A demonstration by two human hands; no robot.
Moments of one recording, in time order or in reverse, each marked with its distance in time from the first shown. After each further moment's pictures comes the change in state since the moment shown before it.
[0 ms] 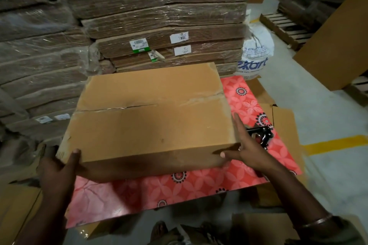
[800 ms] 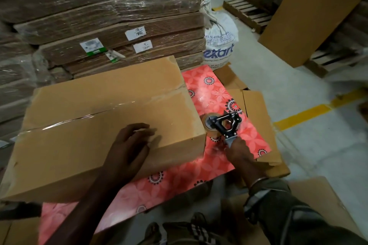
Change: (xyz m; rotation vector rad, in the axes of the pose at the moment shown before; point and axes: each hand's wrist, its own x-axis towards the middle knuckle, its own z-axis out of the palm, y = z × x) left_hand -0.129 0.174 0.137 0.029 -0.677 1.066; right_hand -0.005 0.147 -0.004 -0.478 0.492 0.754
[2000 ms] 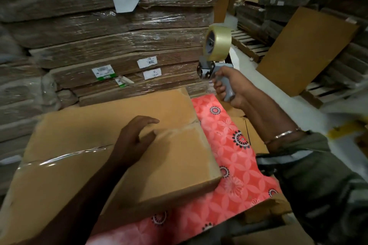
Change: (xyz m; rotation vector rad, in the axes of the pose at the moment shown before) left_hand 0.122 -0.072 -0.027 -0.104 0.105 0.054; right_hand 0.012 -0.263 -0.254 1.148 -0.552 -0.207
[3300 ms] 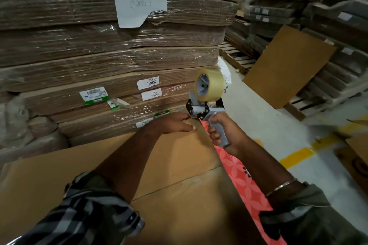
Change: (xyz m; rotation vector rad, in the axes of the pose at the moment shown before) left_hand 0.243 -0.112 0.064 -0.085 -0.737 -0.330; right_hand 0.109 0.053 0.054 -0.020 0.016 0.046
